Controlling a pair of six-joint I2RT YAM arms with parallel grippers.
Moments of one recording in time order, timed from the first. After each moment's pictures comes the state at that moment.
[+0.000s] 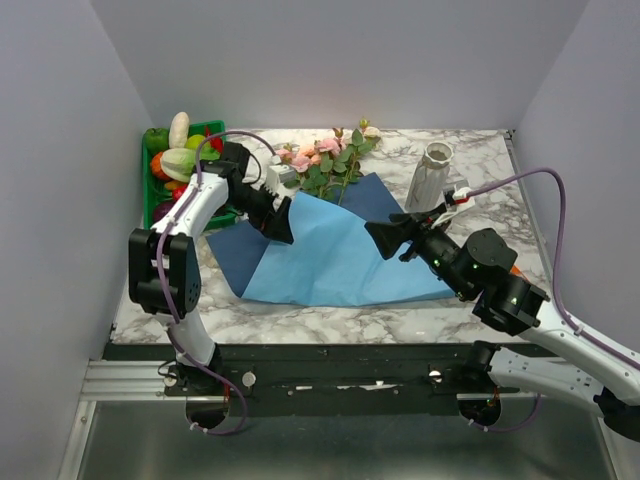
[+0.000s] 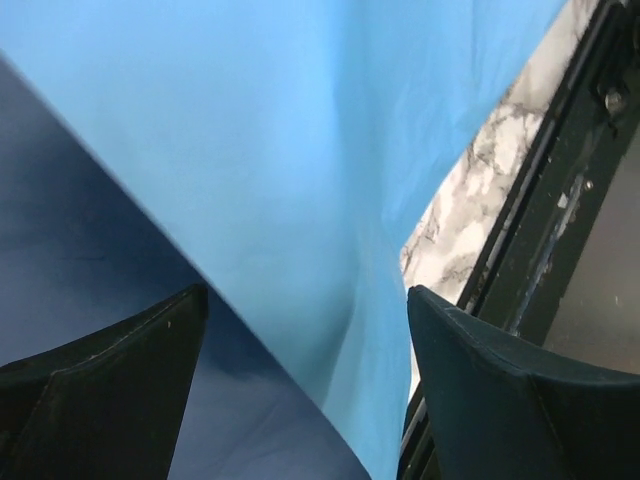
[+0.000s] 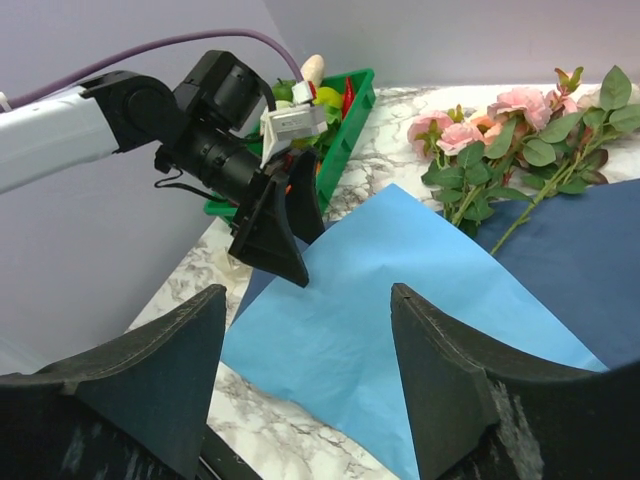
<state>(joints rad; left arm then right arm) -0.17 1.76 1.45 -0.98 0.85 0.53 0.95 0.79 0.87 -0.05 0.33 0.41</state>
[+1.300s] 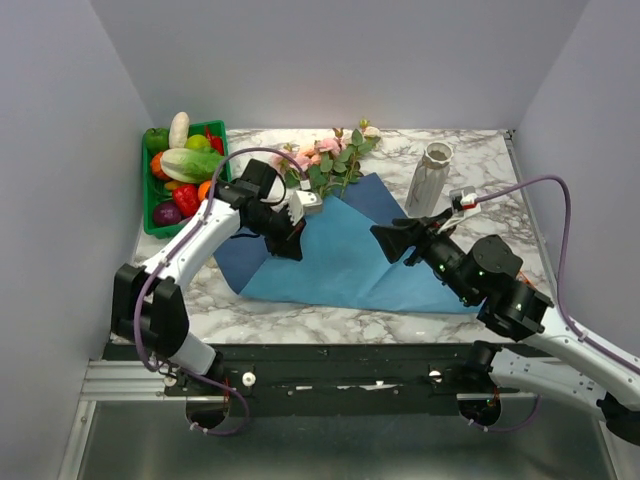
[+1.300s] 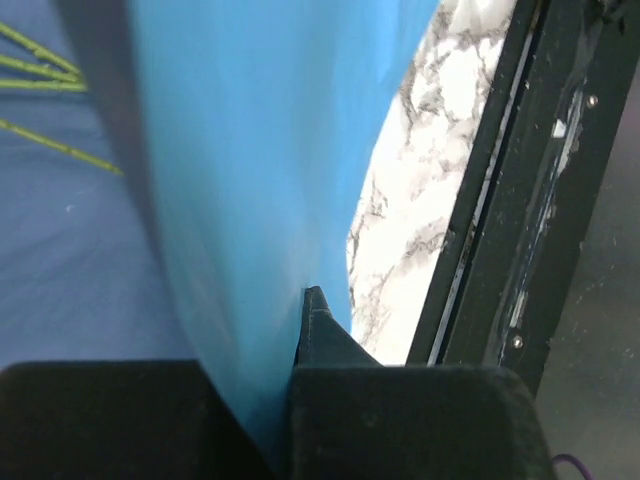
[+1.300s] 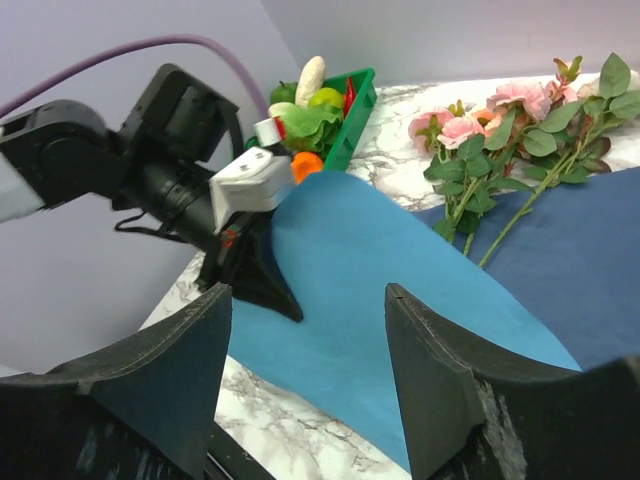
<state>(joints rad) -0.39 1.54 1.29 -0.96 0.77 0.59 0.95 0.74 0.82 -0.05 0.33 0.45</state>
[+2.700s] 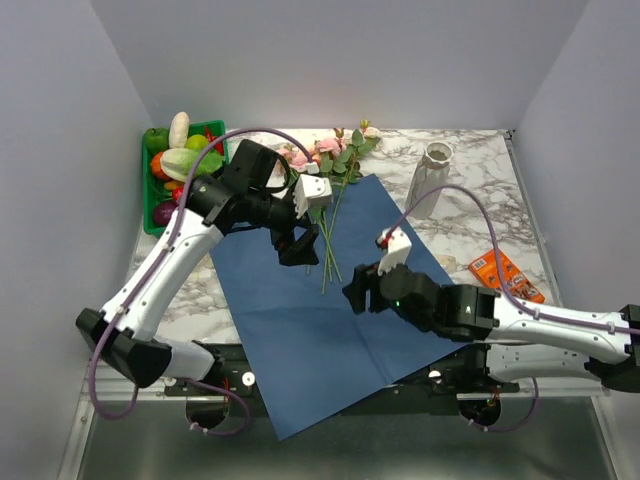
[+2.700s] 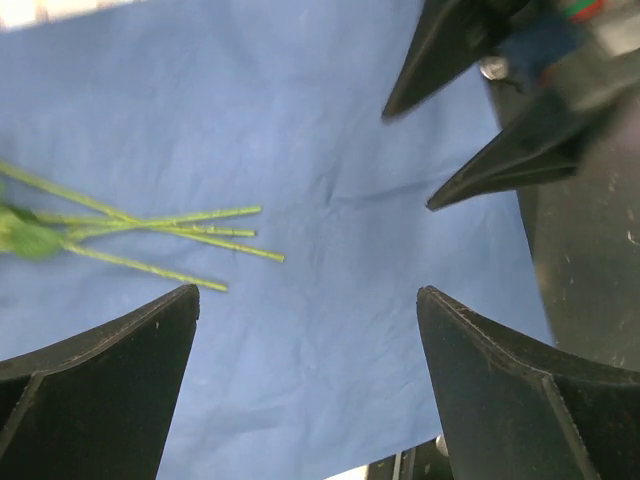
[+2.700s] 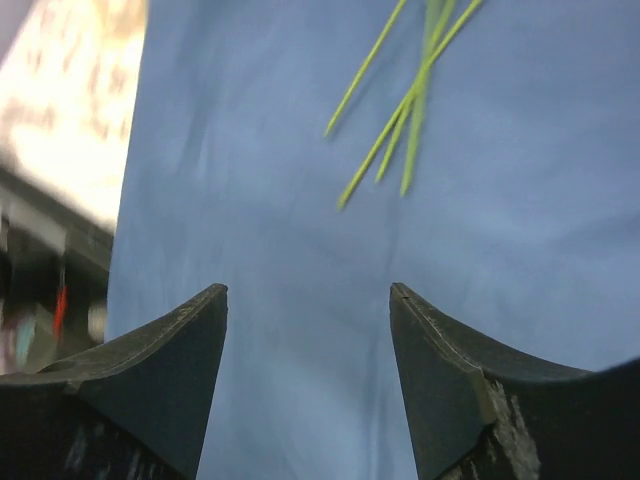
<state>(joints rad) -0.56 1.34 1.59 -1.12 0.75 0.53 1.32 0.98 0.84 -0.45 0.56 0.65</state>
